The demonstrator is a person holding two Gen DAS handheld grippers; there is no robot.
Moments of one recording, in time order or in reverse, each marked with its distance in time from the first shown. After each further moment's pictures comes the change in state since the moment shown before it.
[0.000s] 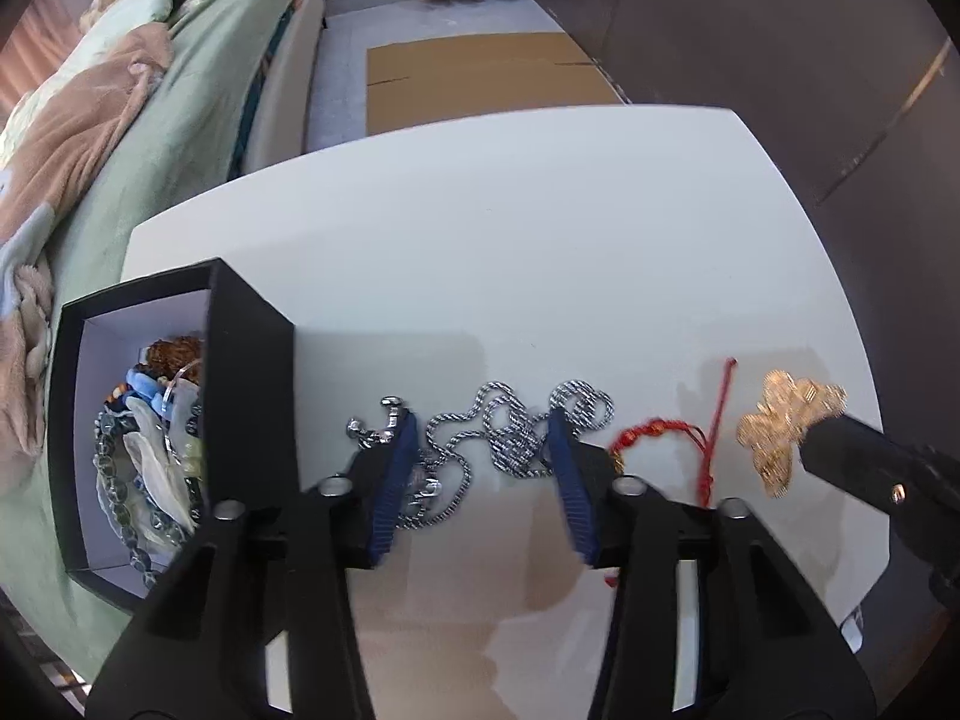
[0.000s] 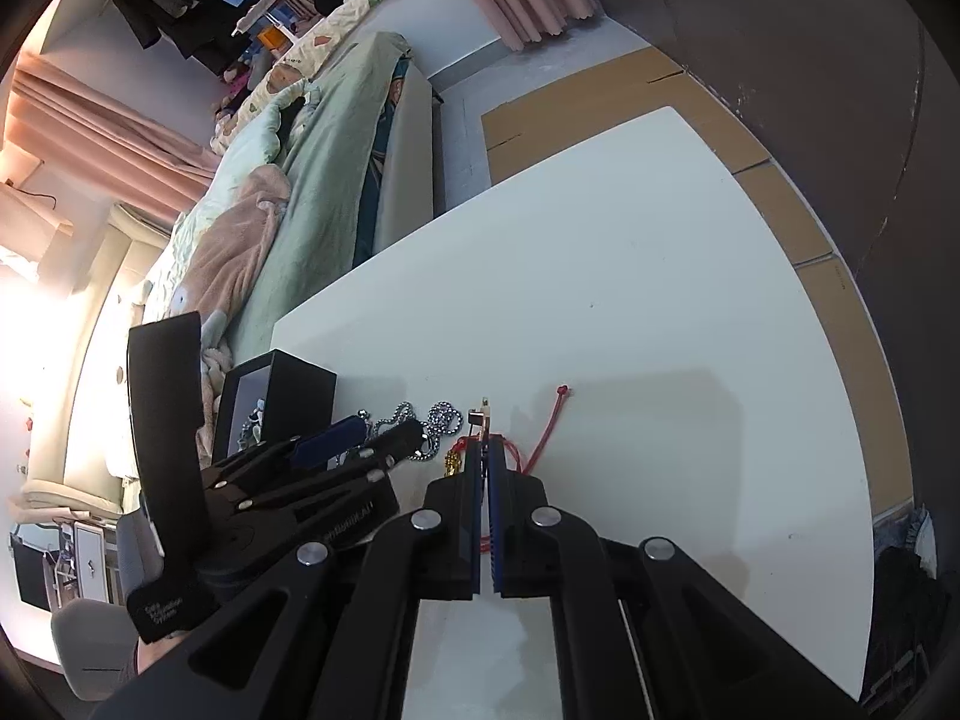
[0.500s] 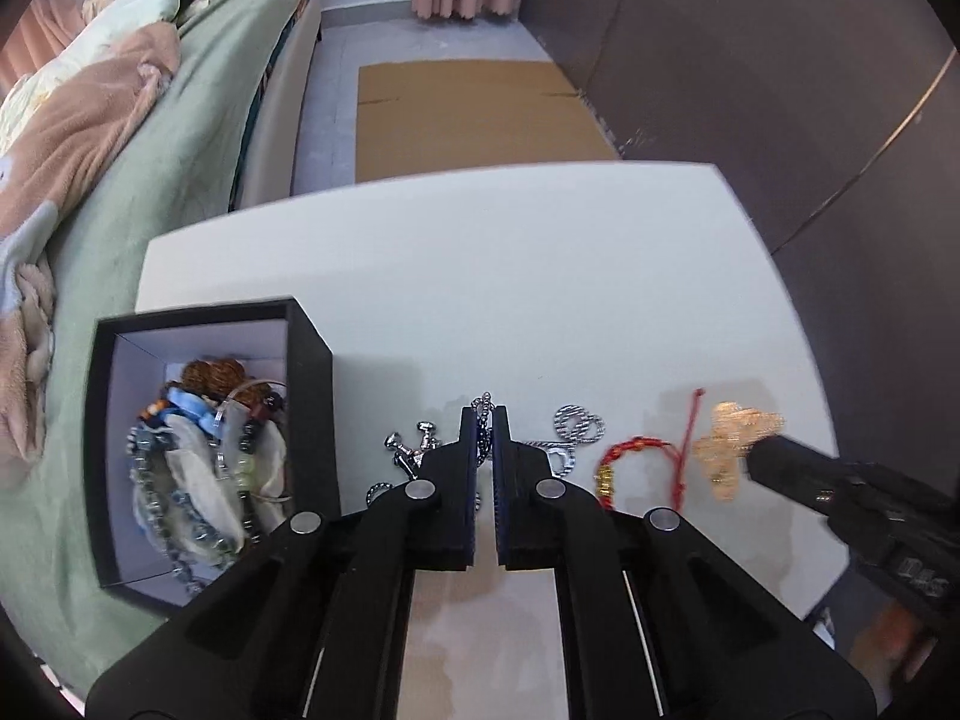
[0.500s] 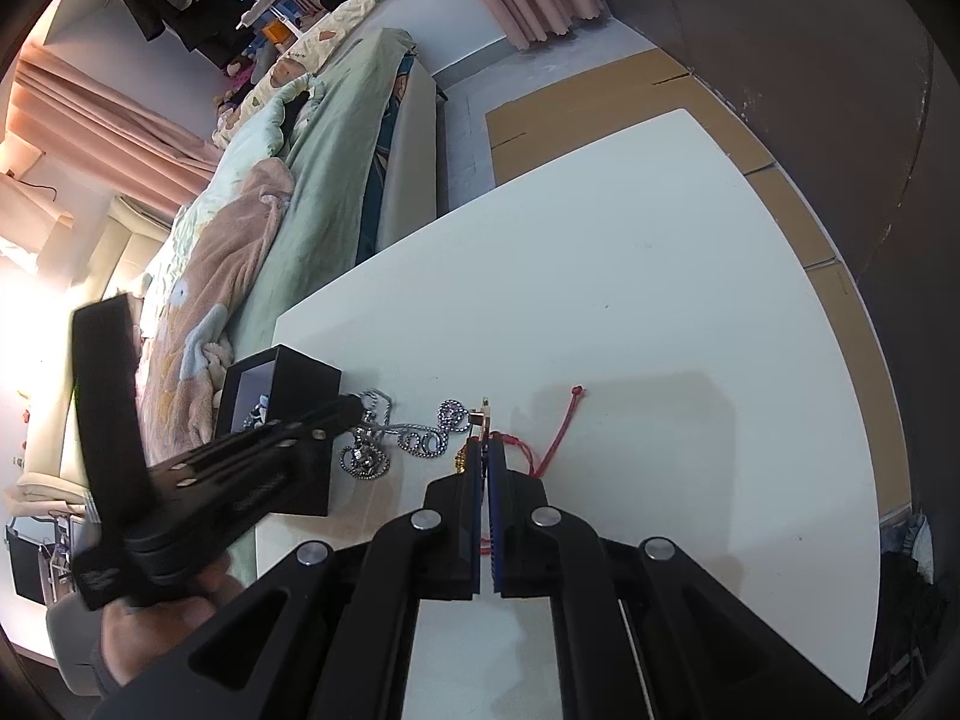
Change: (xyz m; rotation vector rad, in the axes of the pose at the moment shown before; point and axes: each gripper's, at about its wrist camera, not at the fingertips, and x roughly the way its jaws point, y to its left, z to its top) left arm -0.036 0.024 0.008 -0.022 -0.061 -0.098; right arm 0.000 0.005 -0.002 -0.015 0.004 0.001
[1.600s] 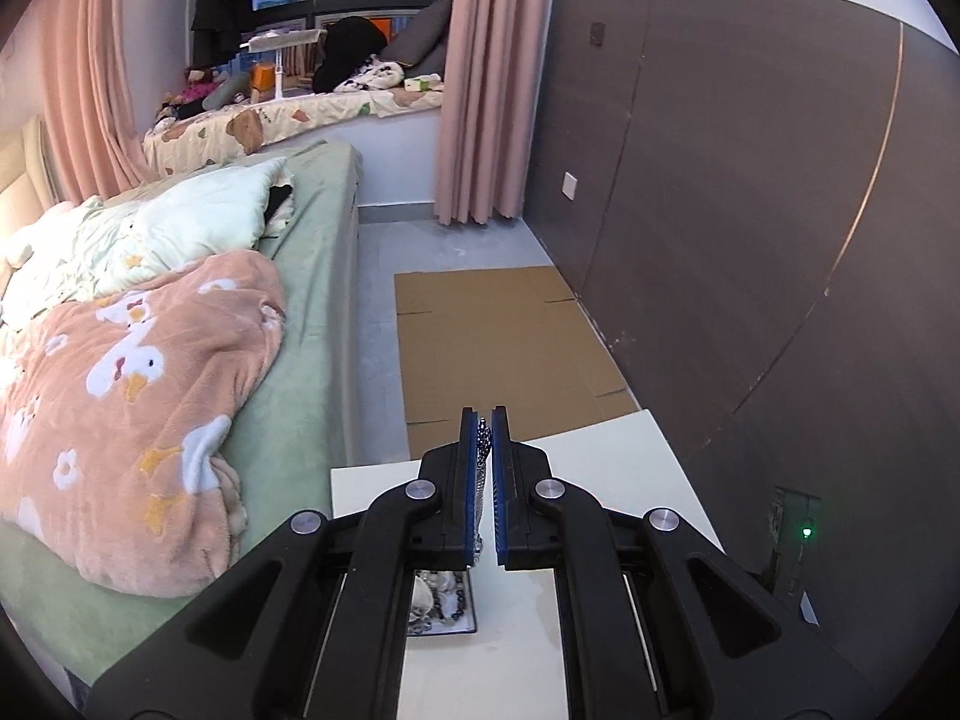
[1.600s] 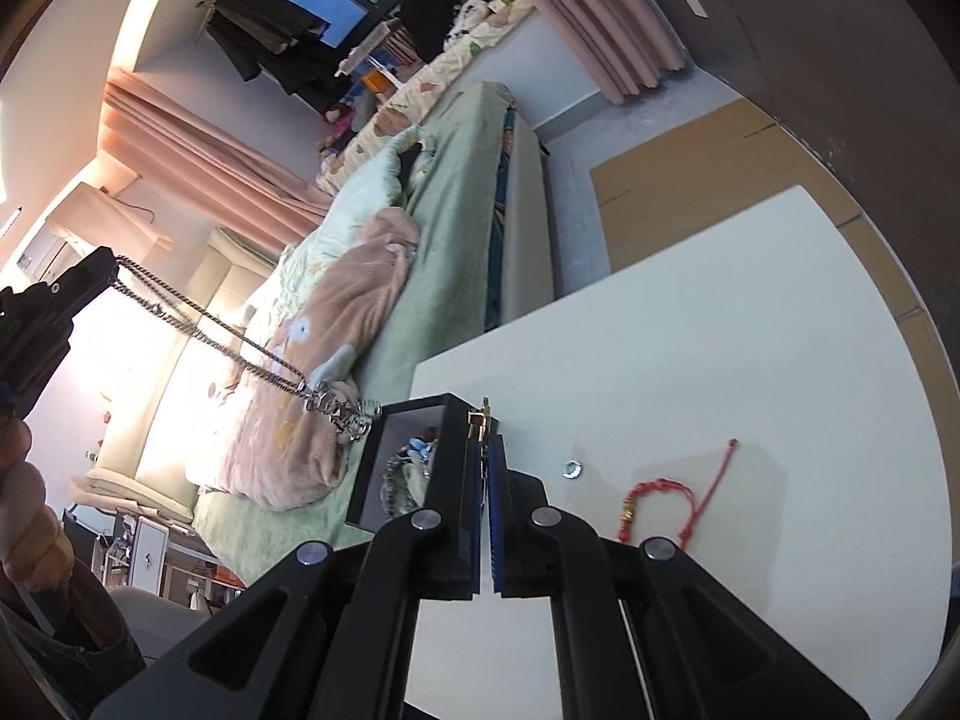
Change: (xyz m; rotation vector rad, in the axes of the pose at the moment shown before) left arm -0.243 0.033 0.041 0.019 -0.429 0.038; right arm -0.033 0.050 -0.001 -0.054 -0.146 0.254
